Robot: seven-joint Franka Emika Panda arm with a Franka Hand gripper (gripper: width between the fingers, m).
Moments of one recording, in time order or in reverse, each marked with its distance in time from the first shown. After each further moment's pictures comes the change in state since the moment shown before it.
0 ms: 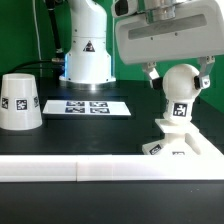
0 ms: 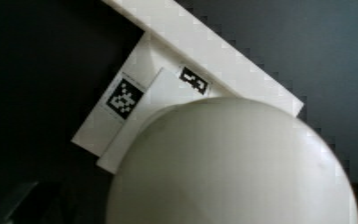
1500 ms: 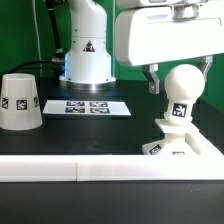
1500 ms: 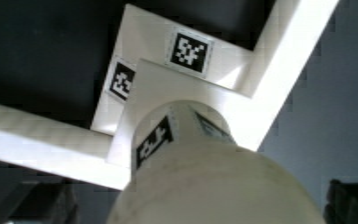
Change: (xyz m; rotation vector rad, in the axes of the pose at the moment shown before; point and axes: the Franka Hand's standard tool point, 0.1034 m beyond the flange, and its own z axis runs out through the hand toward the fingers) arm -0.003 -0.001 0.000 -0.153 -0.030 -1.386
